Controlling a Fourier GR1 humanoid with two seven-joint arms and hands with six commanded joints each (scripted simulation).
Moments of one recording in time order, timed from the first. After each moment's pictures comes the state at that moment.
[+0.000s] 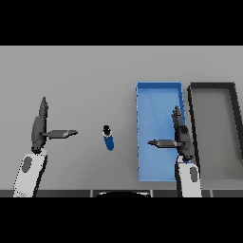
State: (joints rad) left arm -0.11 0.43 -0.16 -1.48 0.24 0.26 0.01; right arm 0.00 0.00 0.00 -1.57 0.00 0.00 0.00
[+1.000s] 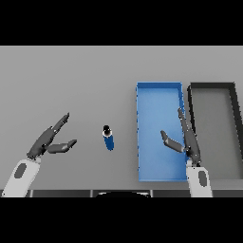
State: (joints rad) left arm -0.04 0.64 -0.31 -1.55 0.23 -0.16 -0.14; right arm 0.06 -0.17 0.06 -1.65 0.16 0.05 -0.12
